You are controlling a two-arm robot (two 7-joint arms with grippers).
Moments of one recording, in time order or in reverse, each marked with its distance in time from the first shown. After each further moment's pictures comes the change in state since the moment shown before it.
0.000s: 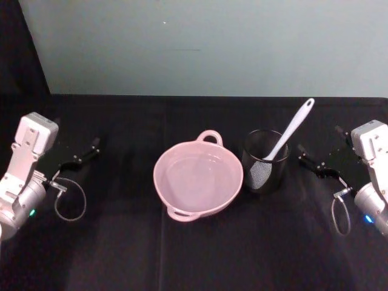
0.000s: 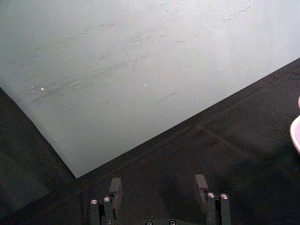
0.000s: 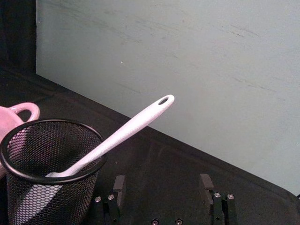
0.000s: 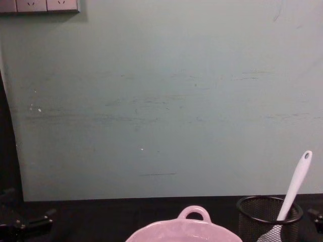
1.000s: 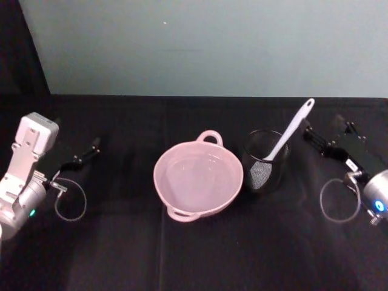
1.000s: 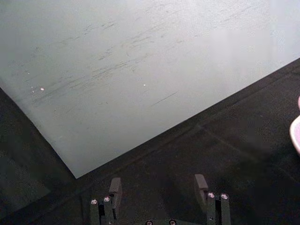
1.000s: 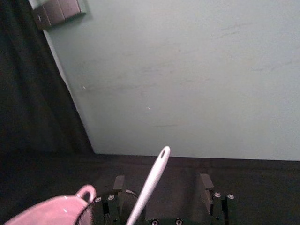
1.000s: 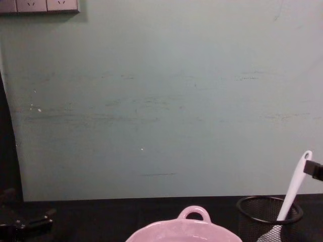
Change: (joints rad) left arm 0.000 0.000 0.000 0.000 0.000 0.000 0.000; right arm -0.086 -0.086 0.208 -0.088 0.447 0.035 0.279
